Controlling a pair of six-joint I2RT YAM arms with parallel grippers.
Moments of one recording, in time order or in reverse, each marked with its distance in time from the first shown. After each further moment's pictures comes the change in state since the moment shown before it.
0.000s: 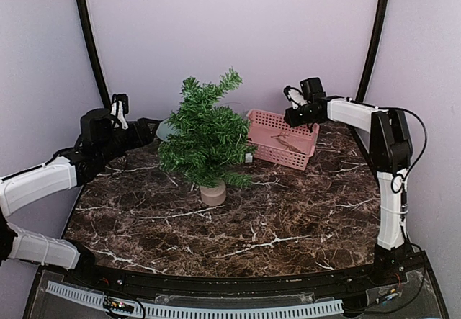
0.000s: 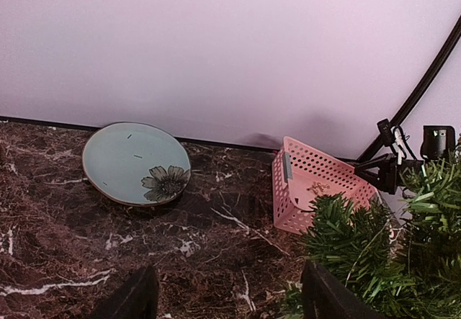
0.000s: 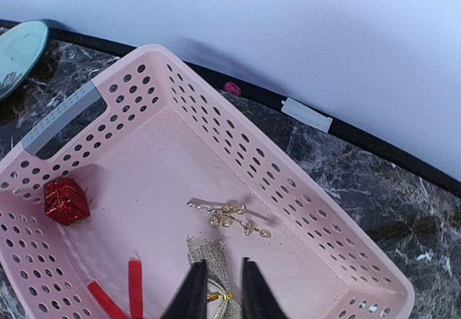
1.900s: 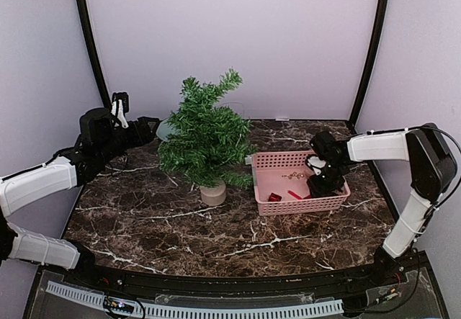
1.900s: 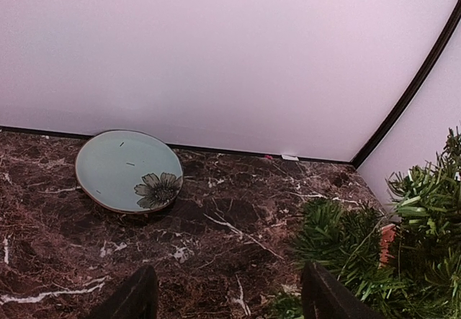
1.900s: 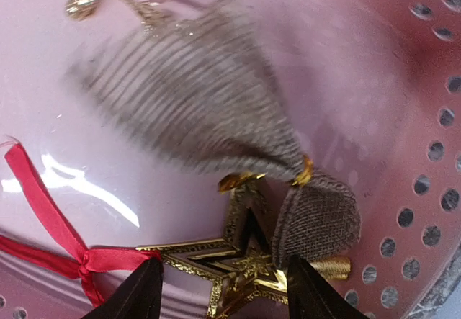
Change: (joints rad) left arm 0.000 -0.002 -0.001 0.029 0.029 0.010; right arm 0.113 -0.475 -0.821 -0.301 0.179 0.125
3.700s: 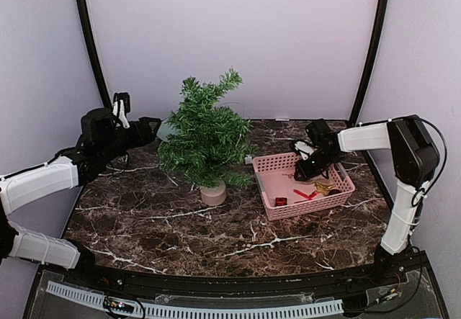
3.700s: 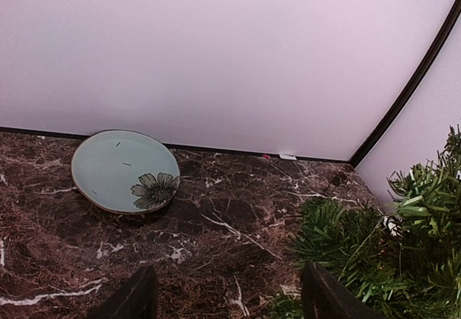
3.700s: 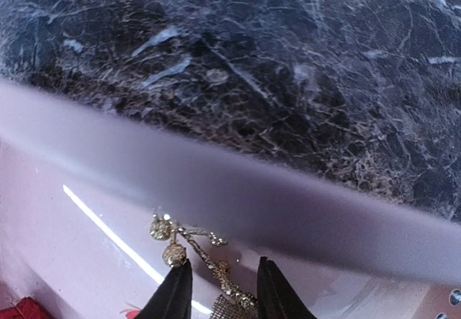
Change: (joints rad) left arm 0.000 0.018 -0.002 0.023 0.011 0.001; right arm -0.062 0.183 0.172 0.206 -0.243 -0.116
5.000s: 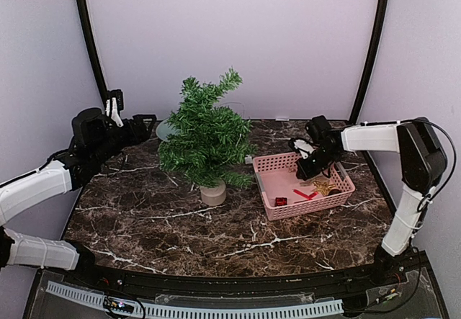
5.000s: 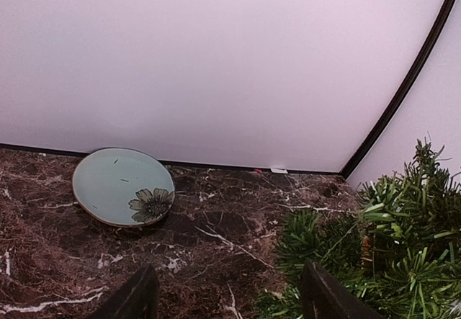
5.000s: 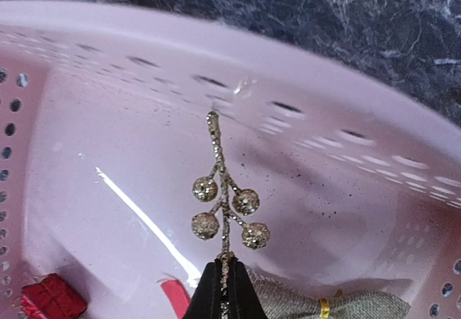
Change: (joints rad) left arm 0.000 -0.081 -0.019 -0.001 0.001 0.008; right arm 0.038 -0.064 -0.016 -0.056 -0.012 -0.002
